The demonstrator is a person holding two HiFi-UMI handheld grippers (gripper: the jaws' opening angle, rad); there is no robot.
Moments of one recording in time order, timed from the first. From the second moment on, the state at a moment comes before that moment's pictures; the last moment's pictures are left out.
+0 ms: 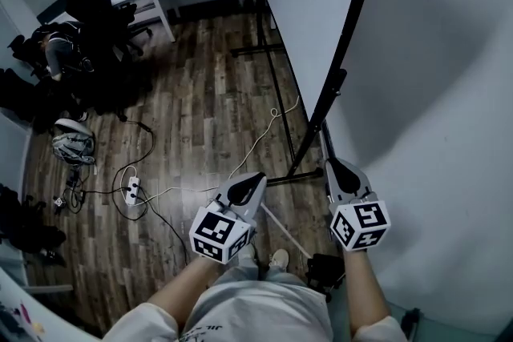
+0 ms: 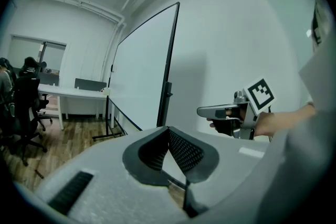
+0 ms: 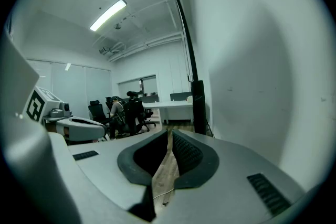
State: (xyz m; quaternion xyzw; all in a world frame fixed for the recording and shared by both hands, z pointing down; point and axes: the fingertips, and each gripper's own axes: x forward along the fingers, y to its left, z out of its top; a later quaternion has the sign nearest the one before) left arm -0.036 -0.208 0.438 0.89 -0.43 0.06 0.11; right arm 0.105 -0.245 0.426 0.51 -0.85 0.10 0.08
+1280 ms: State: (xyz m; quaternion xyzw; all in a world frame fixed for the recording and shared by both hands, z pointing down) left arm -0.038 -0.290 0.440 0.90 -0.42 0.07 0.12; right arm 0.109 -0.454 0.450 0.56 -0.81 0.11 0.11
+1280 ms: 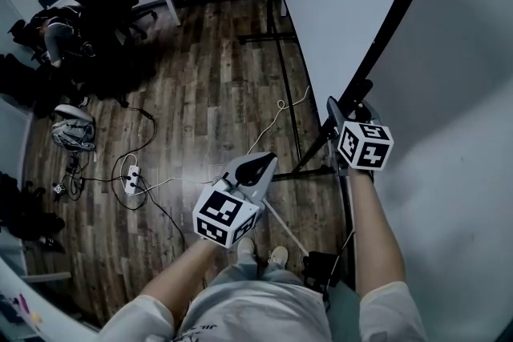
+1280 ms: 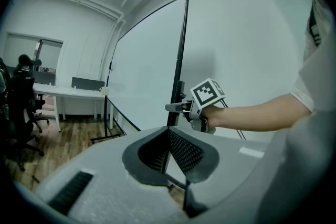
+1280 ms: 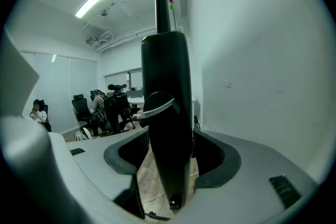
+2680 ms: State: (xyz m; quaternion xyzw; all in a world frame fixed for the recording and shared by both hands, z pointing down) left arm -0.043 -0.228 0.442 0.90 -0.42 0.07 0.11; right arm 0.105 -0.349 0.449 0.58 -0.80 0.08 0.12
